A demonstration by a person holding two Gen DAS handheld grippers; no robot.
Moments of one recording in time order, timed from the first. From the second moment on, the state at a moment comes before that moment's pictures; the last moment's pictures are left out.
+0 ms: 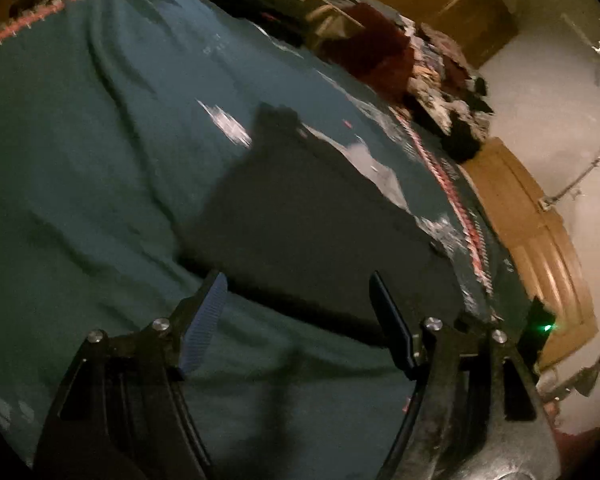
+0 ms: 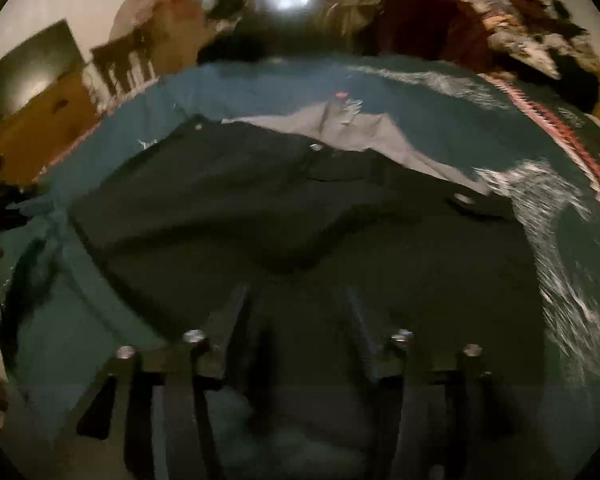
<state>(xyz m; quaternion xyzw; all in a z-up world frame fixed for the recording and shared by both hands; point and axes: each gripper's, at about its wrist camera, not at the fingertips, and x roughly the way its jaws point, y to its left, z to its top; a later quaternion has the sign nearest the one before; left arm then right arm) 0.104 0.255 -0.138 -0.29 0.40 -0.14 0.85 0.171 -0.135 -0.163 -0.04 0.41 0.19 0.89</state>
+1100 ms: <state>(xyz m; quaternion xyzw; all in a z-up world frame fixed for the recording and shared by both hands) 0.150 0.230 -0.181 -0.35 0.38 -0.12 0.85 0.070 -0.121 -0.217 -0.09 0.45 0.16 0.87</state>
